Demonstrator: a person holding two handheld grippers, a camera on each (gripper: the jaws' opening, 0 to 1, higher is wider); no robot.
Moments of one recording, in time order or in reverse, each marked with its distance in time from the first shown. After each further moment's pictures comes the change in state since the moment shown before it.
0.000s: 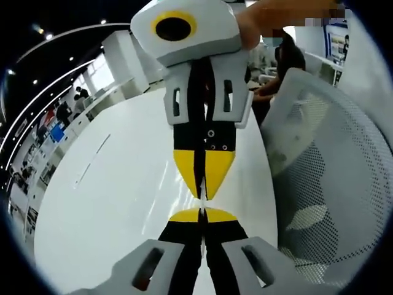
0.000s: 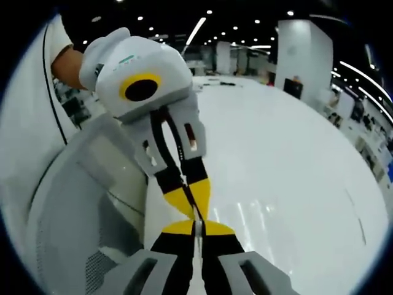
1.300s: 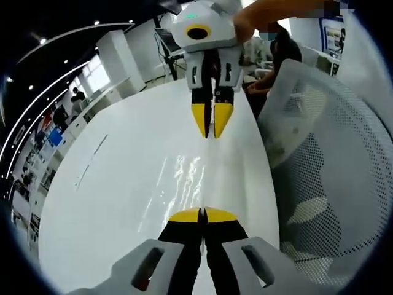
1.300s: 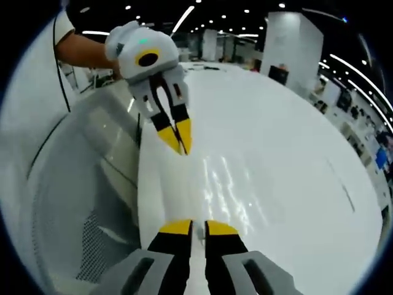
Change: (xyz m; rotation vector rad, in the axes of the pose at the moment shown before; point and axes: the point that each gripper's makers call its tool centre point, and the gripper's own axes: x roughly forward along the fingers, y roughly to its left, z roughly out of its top) left arm 0.003 -0.004 -0.003 0.066 0.017 0.002; right arm -0.050 -0.003 -0.065 0.088 0.060 -0.090
